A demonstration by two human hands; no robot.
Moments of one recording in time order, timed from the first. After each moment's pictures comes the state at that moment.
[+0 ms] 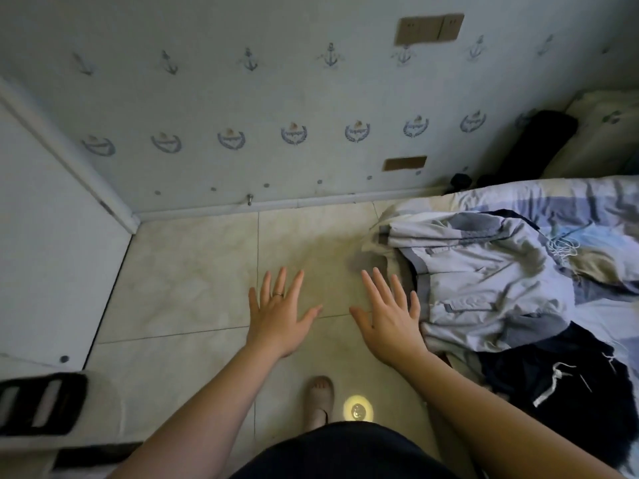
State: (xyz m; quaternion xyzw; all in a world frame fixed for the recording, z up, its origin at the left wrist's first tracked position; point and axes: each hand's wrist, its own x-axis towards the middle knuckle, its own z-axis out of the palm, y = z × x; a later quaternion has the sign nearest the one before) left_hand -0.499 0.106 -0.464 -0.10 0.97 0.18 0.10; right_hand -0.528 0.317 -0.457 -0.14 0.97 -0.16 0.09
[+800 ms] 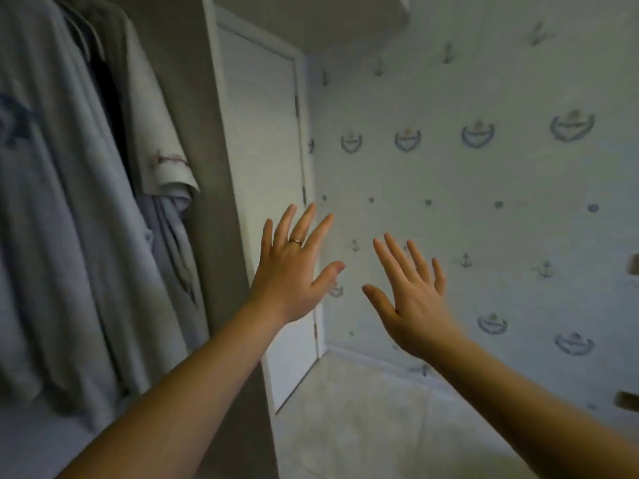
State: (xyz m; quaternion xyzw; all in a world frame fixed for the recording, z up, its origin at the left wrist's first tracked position) left_hand -0.246 -0.101 -0.106 -0.19 0.90 -0.11 -0.37; right_hand -0.373 0.065 -0.145 -0.49 0.80 -0.26 -0.21
